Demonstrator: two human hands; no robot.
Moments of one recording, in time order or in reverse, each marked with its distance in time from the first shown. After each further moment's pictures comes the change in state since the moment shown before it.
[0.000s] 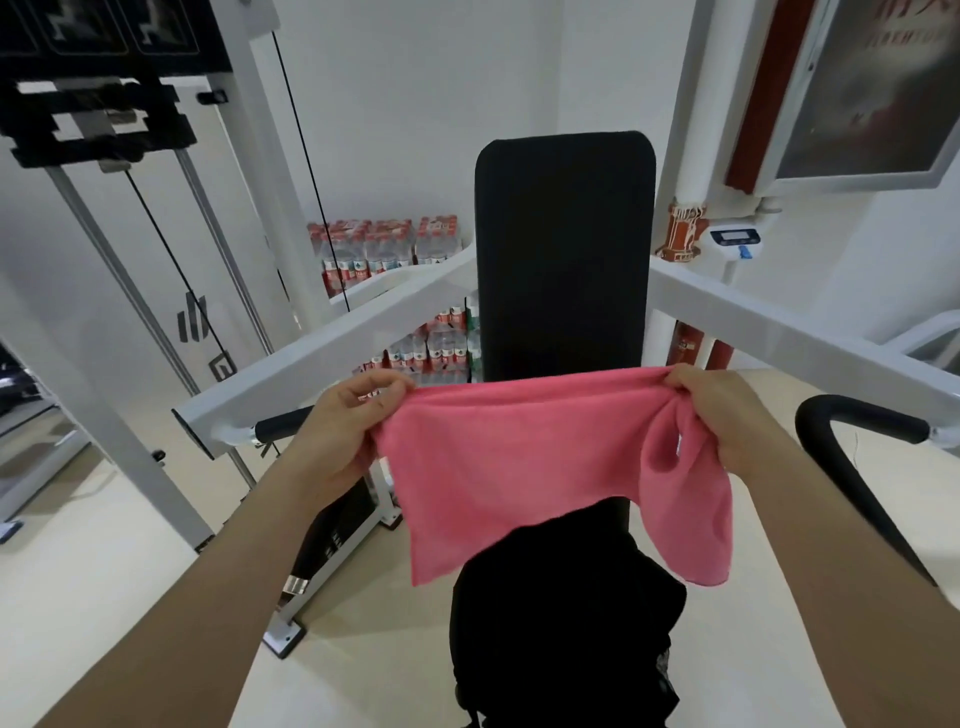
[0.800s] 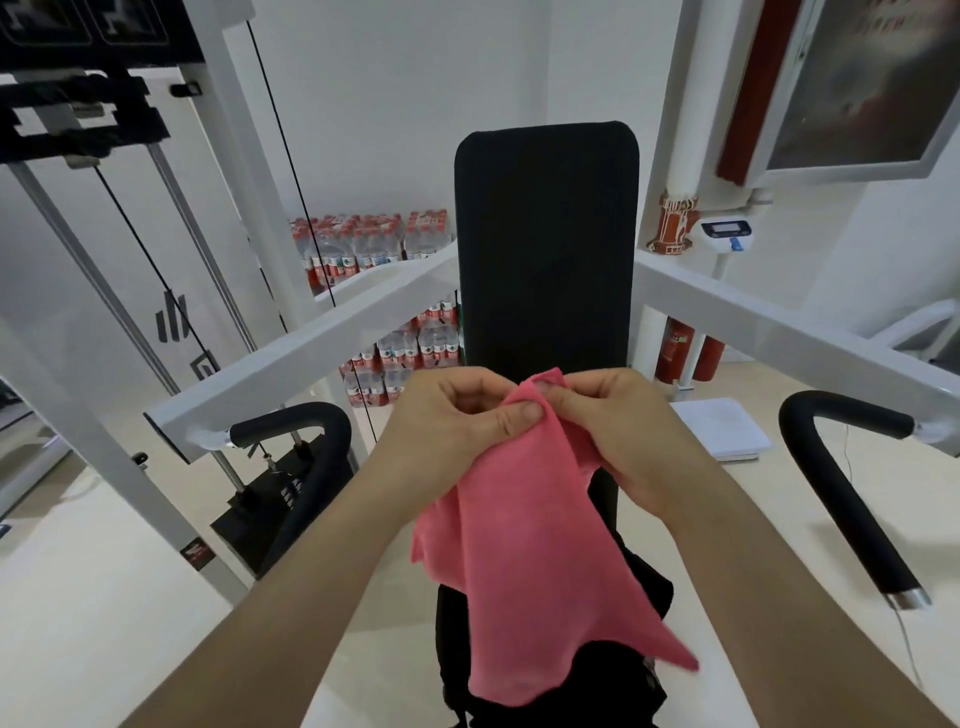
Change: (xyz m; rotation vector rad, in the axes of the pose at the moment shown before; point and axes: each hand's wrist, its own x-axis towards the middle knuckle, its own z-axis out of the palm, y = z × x) left_hand -0.031 0.020 0.112 0.364 -0.113 0.251; right_hand -0.090 -0.029 0.039 0.109 -0.463 -0.346
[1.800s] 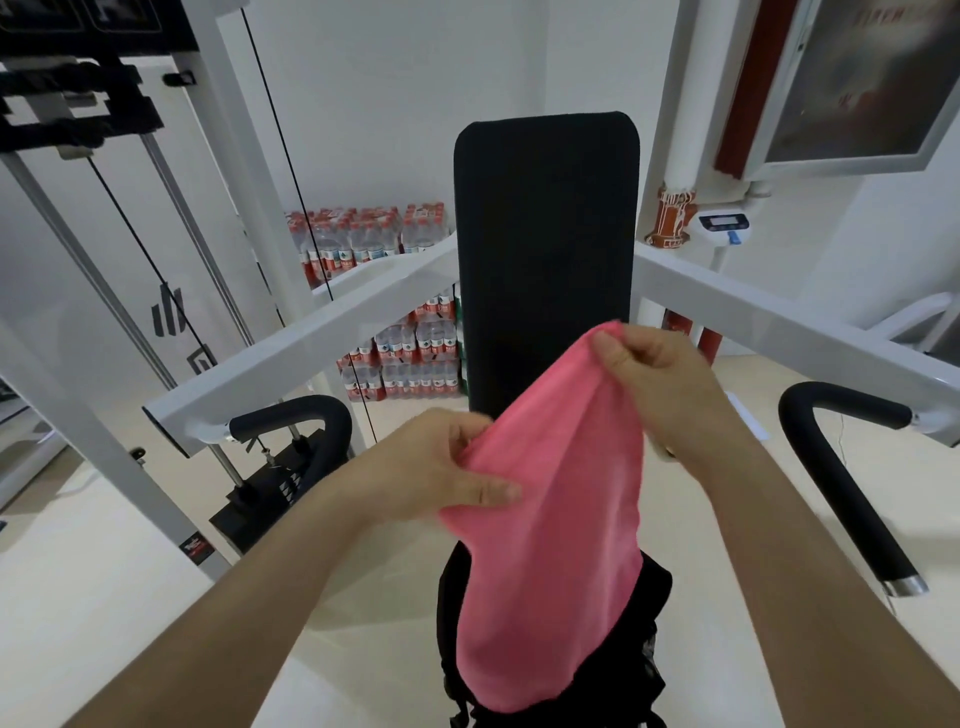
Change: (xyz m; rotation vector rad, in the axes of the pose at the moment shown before) left_hand -0.004 -0.024 -0.026 0.282 -0.394 -0.234; right_hand 0.010 0.003 -0.027 -0.259 0.253 -0.137
